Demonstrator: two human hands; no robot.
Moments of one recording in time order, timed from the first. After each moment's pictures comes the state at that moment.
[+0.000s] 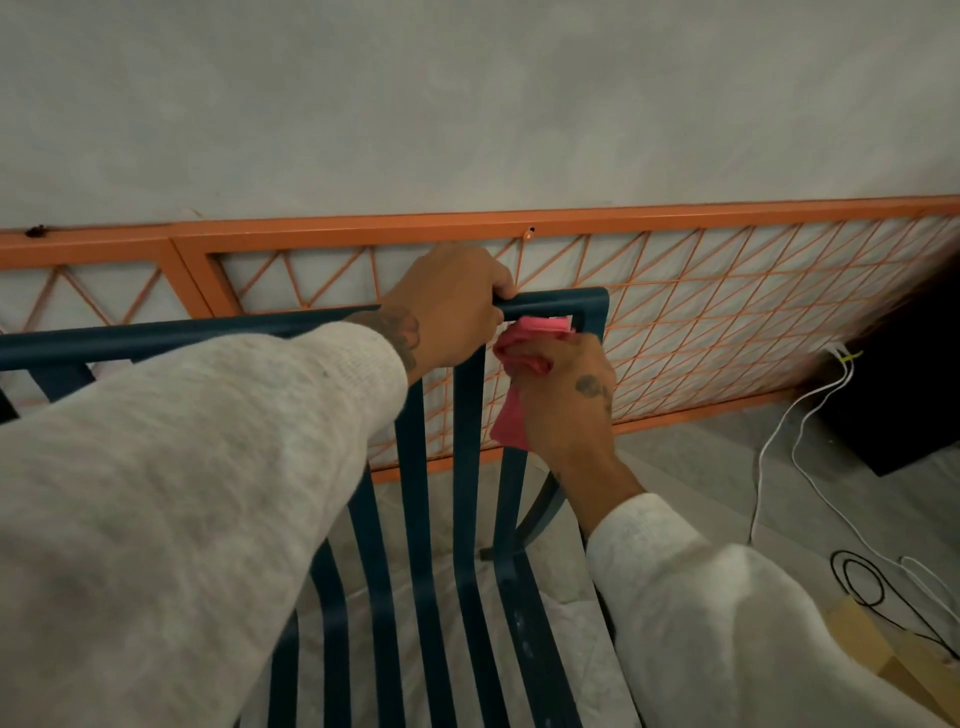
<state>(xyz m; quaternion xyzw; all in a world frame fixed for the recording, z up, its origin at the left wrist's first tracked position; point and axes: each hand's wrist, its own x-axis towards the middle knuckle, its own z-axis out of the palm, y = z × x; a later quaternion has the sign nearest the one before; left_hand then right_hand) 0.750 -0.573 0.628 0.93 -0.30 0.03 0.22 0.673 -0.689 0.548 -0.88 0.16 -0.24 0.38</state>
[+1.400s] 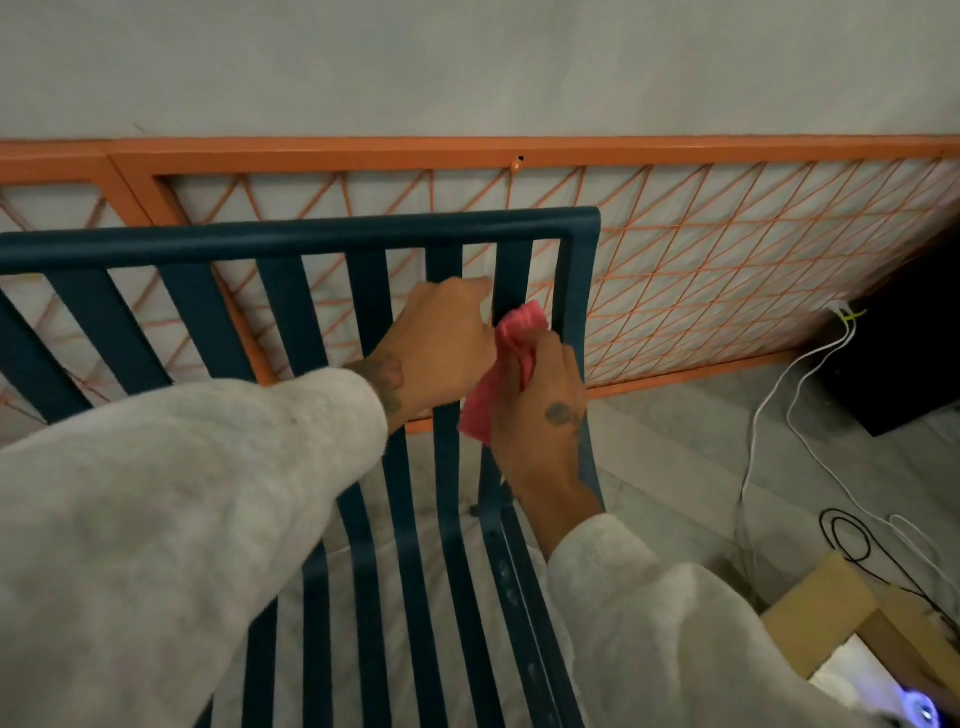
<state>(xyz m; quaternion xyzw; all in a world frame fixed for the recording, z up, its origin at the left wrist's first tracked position) 0.692 -0.583 0.560 0.90 -0.24 -0.06 0.35 0.627 -0.671 0.494 -0.84 0.22 -0.25 0.43</state>
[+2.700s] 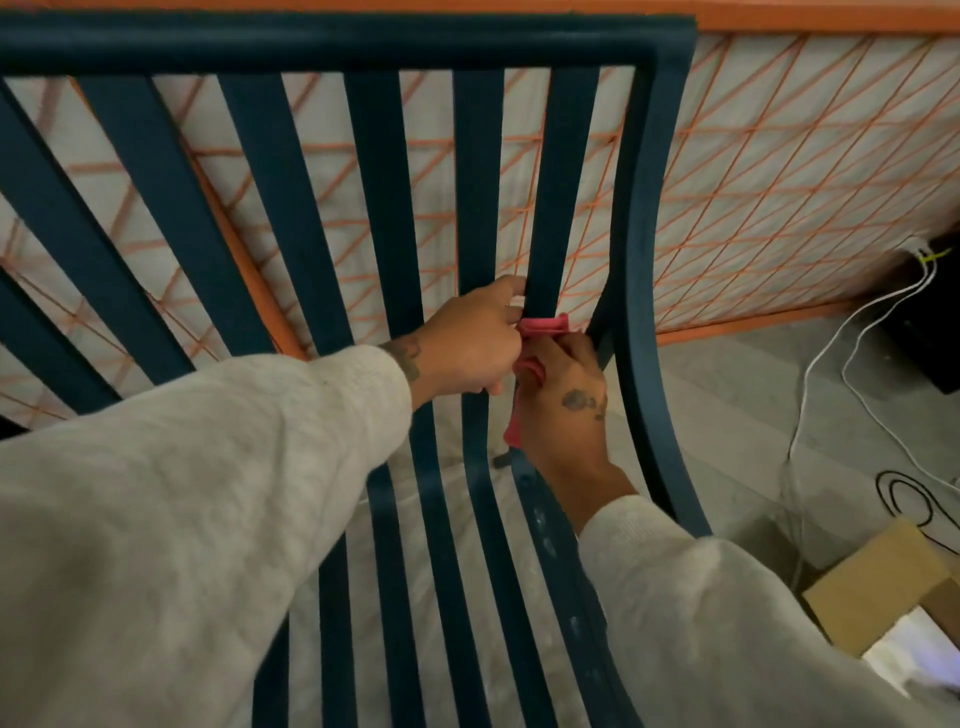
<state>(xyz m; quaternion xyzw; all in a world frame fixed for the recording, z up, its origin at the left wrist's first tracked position) 0.682 -0.586 0.463 0.84 -0.15 -0.30 0.43 0.618 -0.682 0.379 -0.90 0.17 -0.19 0.34</state>
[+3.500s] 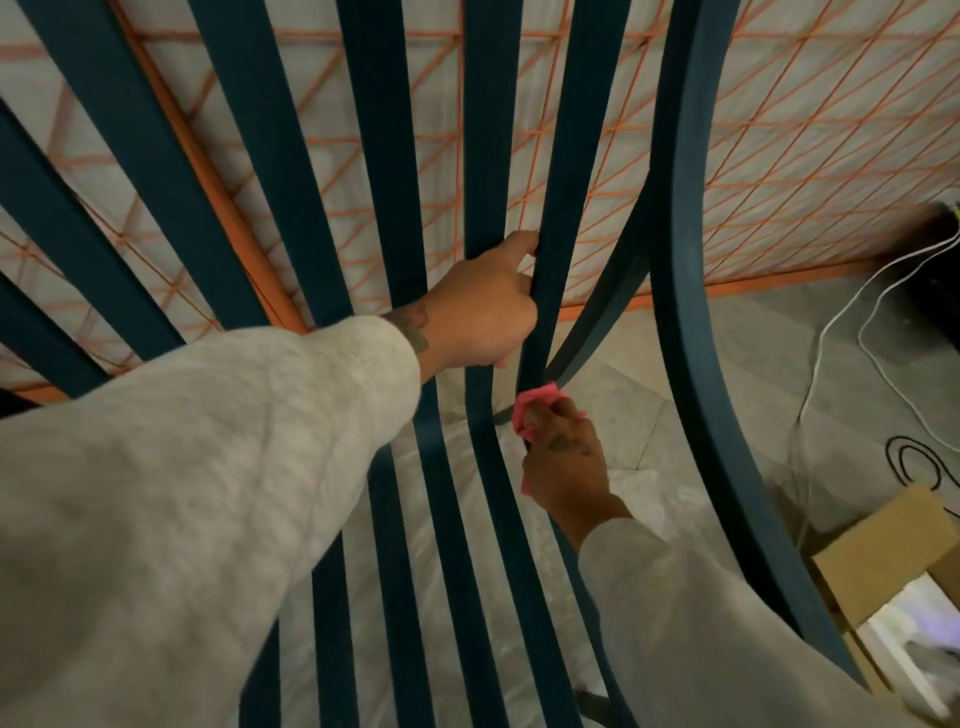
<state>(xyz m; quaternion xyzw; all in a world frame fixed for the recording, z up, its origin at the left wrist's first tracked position) 0.679 -0.586 0.412 0.83 -0.17 -0.29 0.44 0.573 -0.695 0.259 -0.96 0.18 0.09 0.21</state>
